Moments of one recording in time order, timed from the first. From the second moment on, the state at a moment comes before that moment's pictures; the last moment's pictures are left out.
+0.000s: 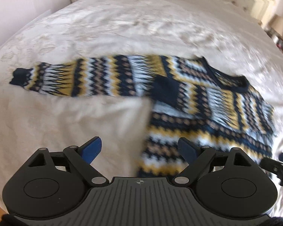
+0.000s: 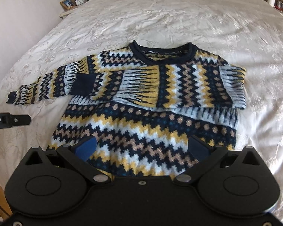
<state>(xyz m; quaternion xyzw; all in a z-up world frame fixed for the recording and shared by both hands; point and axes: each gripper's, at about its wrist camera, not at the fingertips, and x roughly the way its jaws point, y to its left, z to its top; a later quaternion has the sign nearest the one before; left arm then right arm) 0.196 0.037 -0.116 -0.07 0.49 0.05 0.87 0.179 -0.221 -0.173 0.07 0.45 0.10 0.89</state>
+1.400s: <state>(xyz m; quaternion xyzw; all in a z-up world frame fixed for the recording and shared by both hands) 0.320 0.357 -0.225 -0.21 0.45 0.14 0.86 0.260 -0.037 -0.135 0.02 0.46 0.10 0.88</state>
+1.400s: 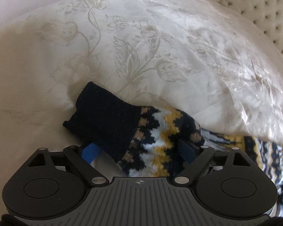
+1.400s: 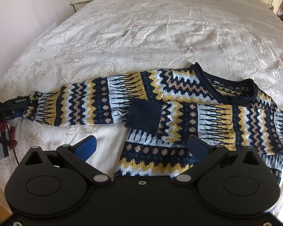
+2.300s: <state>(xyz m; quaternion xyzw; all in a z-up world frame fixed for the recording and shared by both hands) 0.304 0.263 -0.084 -0.16 0.31 0.06 0.93 0.235 -0.073 -0.138 0.06 0.46 0.11 0.88</state>
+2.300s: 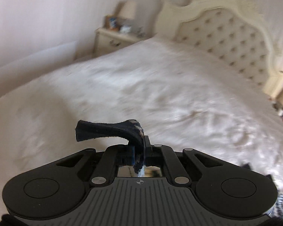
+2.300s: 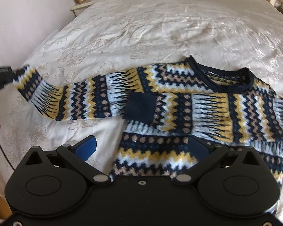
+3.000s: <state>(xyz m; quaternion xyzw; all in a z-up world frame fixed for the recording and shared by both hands) 0.327 -0.086 -0.082 -0.09 0.31 -0.12 0.94 0.181 -0.290 -0.159 0.12 0.44 0.08 0.89</state>
